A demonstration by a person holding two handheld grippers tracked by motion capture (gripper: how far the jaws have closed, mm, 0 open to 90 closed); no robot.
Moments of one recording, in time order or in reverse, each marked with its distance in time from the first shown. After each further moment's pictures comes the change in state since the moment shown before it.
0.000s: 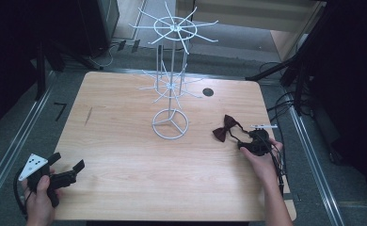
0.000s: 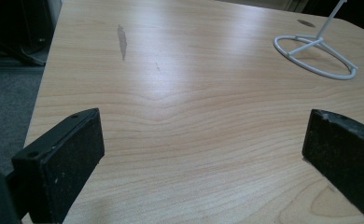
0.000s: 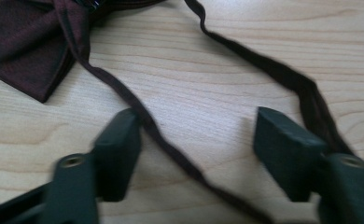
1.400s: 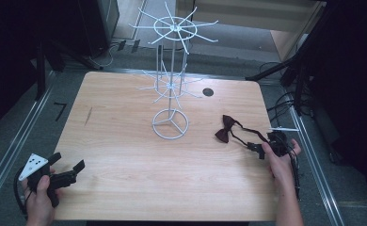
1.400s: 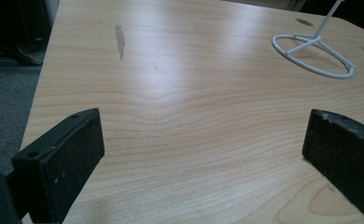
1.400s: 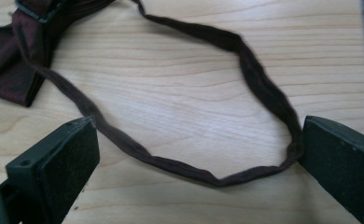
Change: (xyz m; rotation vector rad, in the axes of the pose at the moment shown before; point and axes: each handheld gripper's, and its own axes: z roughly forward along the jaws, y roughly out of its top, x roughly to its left) left arm 0.000 0.000 0.000 0.007 -0.012 0.005; right arm -0.057 -0.010 -0.002 -0.024 0.144 0.065
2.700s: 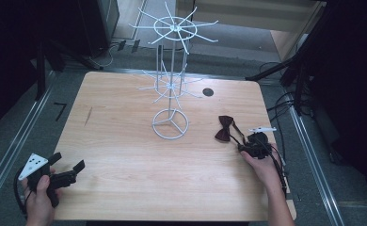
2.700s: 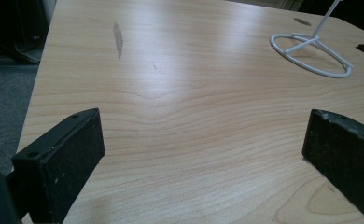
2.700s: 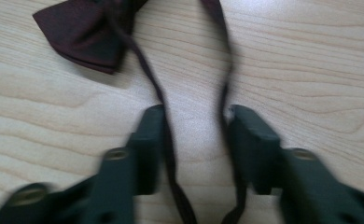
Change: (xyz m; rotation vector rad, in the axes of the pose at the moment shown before) left arm 0.001 0.000 0.000 0.004 -0.007 -0.003; right arm 0.061 -0.003 0.003 0.028 -0.060 -0.187
